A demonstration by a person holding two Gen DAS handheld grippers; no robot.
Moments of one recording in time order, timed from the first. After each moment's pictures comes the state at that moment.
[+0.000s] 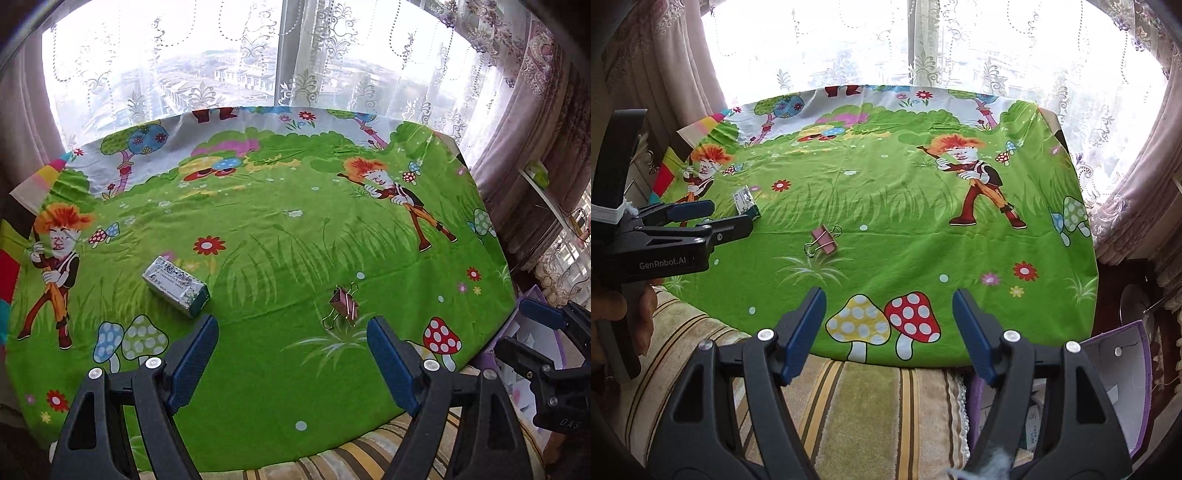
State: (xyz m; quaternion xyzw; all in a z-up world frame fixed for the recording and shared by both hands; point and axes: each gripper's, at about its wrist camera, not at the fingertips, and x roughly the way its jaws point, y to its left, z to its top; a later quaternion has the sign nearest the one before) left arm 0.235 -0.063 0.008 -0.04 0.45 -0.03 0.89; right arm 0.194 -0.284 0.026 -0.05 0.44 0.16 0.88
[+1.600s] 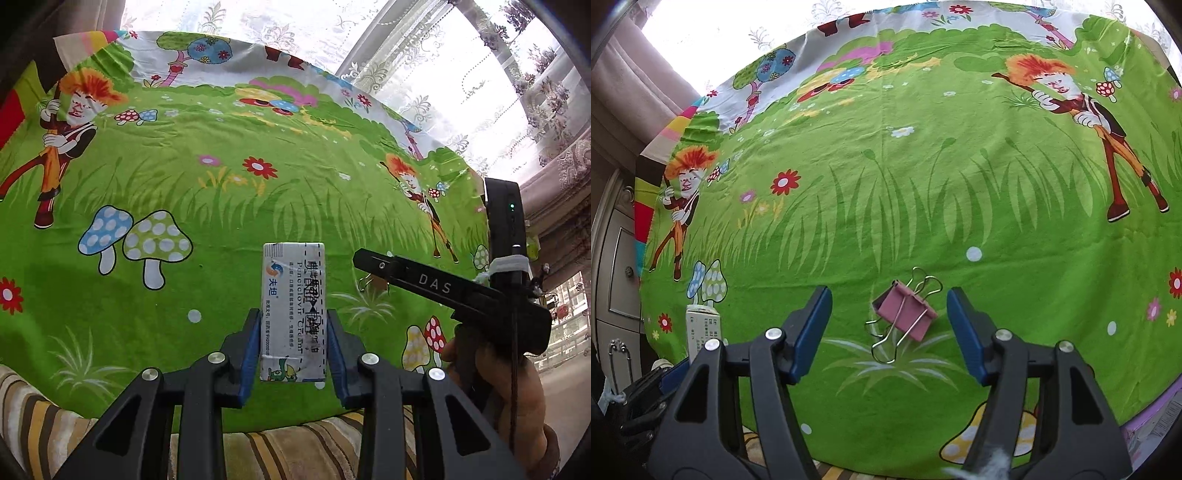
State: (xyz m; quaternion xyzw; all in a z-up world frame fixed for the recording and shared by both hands) left arm 0.198 -0.003 -0.039 -0.21 0.49 -0.04 0.84; right arm 0.309 -0.174 -0.064 0.04 0.56 0.18 0.80
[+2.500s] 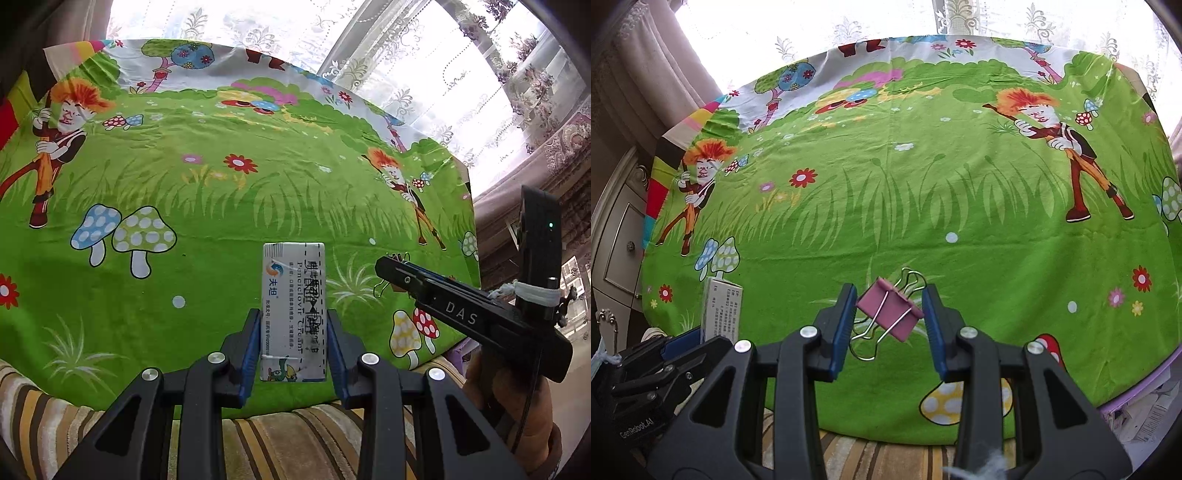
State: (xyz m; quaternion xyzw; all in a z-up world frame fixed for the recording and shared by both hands) left arm 0.189 -0.010 -0.035 -0.20 0.48 -0.06 0.85; right arm 0.261 -0.194 -0.030 0.00 0.51 0.19 0.84
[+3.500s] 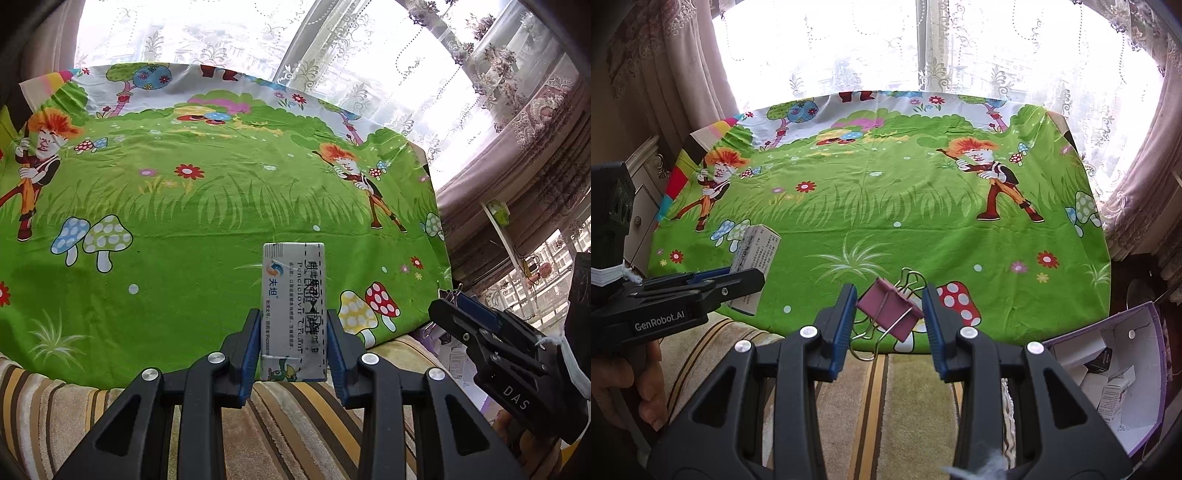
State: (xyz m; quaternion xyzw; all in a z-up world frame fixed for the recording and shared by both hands) left arm 0.162 -0.057 -0.009 -0.17 0.46 -0.11 0.86; right arm 0.153 -0.257 0.031 -0.04 0.42 0.16 0.89
